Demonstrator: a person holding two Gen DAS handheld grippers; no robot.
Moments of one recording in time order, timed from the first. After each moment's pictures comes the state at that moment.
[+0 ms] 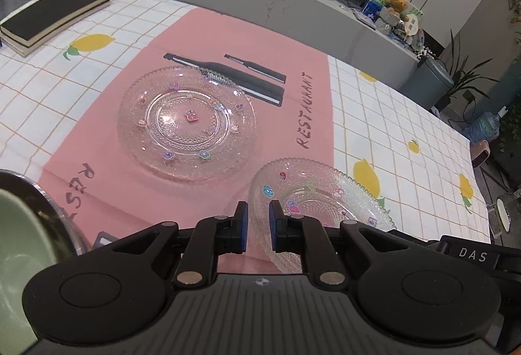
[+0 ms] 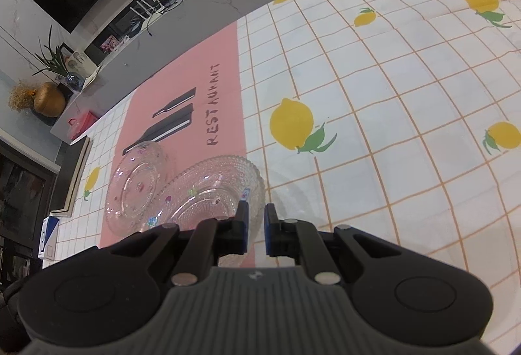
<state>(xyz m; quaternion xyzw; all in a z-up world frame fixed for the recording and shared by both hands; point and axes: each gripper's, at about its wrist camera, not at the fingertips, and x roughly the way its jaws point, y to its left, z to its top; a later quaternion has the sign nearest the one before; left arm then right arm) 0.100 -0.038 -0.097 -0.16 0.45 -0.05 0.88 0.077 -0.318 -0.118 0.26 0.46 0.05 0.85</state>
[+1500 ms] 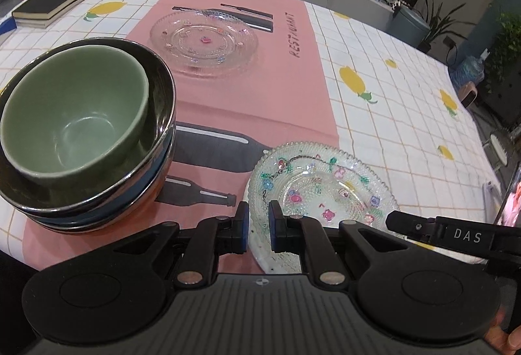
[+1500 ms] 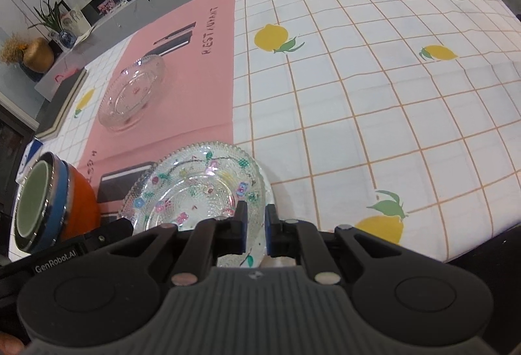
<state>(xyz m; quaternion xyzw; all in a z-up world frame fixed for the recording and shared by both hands) -0.011 -0.029 -0.112 -0.09 0.48 -0.09 0.87 -0.061 -0.296 -0.126 0.18 0.49 0.04 0.85</state>
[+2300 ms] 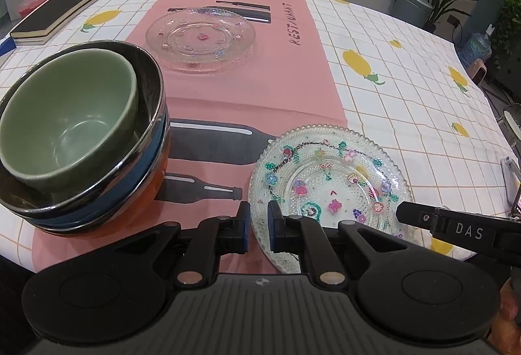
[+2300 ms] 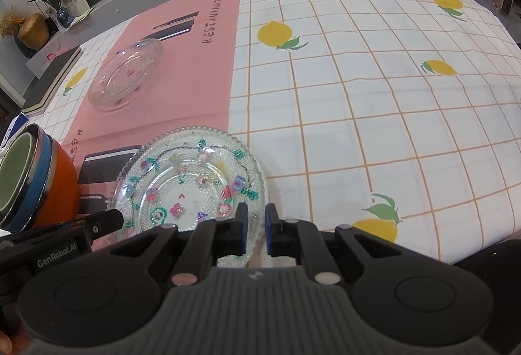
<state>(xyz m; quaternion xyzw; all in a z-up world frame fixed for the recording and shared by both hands) -0.013 -0.041 -0.120 -0.05 0.48 -0.09 0.87 -0.066 -0.285 -0.130 0.13 0.49 0.03 0.86</state>
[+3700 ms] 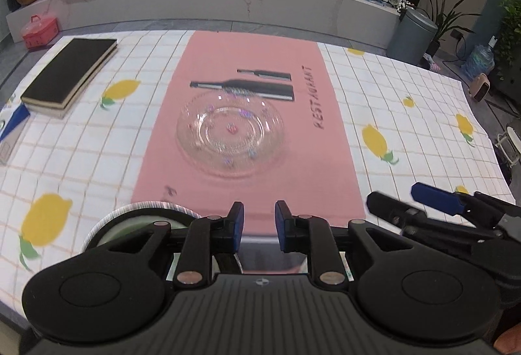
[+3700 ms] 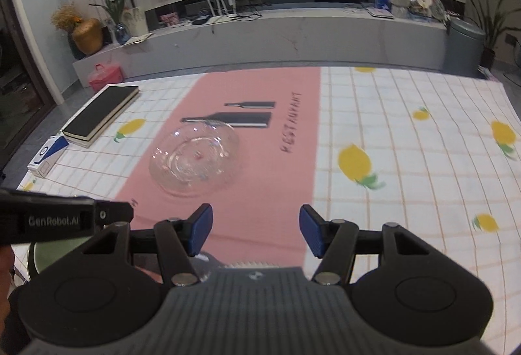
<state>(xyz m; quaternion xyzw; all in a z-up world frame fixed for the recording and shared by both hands) 0.067 0.001 -0.034 -0.03 0.47 -0.08 0.88 -0.002 -0.226 -0.055 0.05 0.38 0.12 0.92</state>
